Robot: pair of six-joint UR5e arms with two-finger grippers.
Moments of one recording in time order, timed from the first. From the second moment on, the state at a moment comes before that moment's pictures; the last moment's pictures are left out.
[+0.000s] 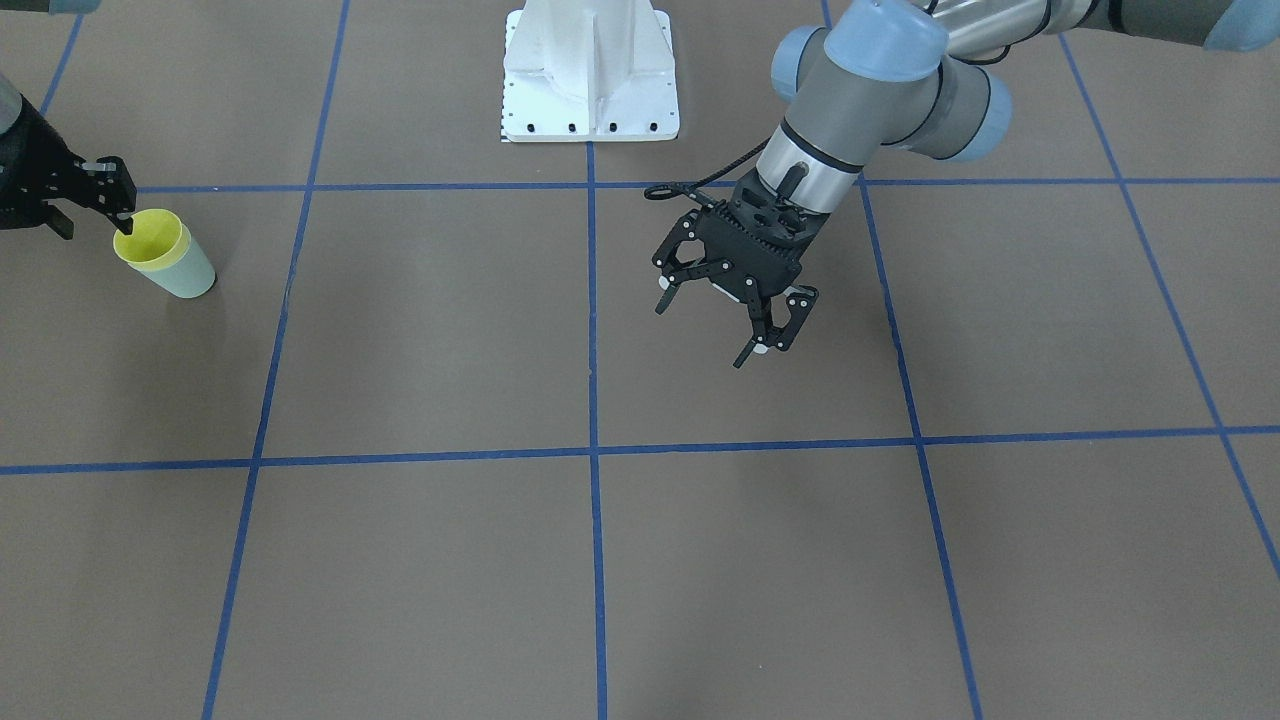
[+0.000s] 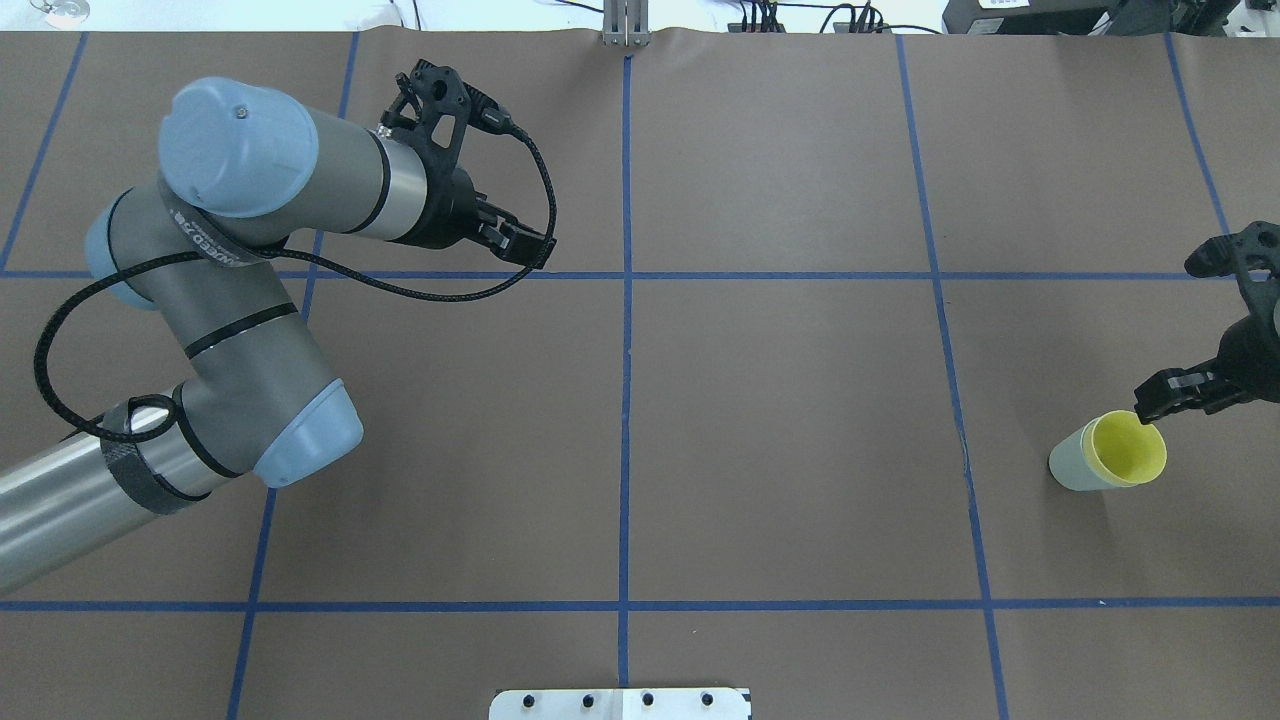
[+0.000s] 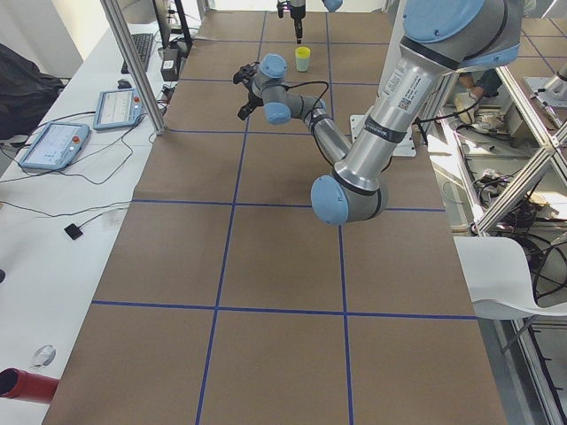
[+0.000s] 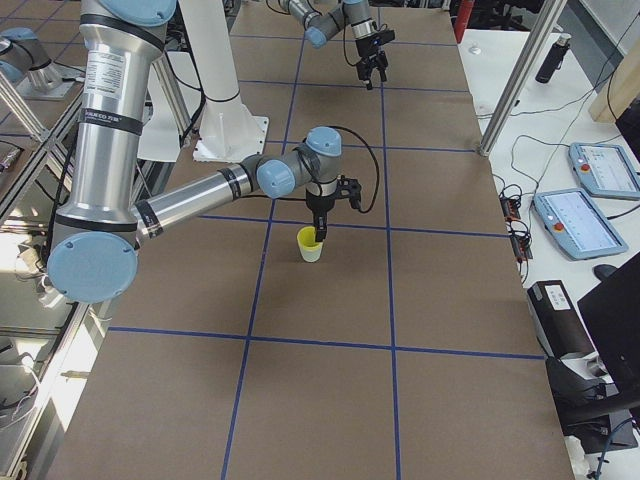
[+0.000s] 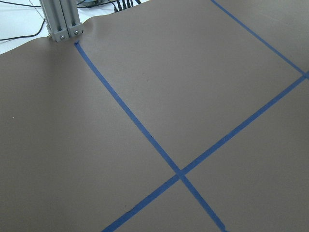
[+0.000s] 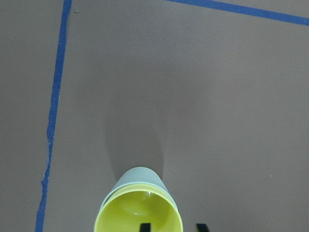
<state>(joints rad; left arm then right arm) -0.71 -2.16 -1.72 -2.07 -1.86 -0.63 0.95 -1.75 2.13 -1.53 2.14 0.61</state>
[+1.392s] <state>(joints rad) -1.39 -1.88 -1.70 -1.41 -2.21 0.24 1.34 -1.79 1.94 -1.53 2.23 0.05</state>
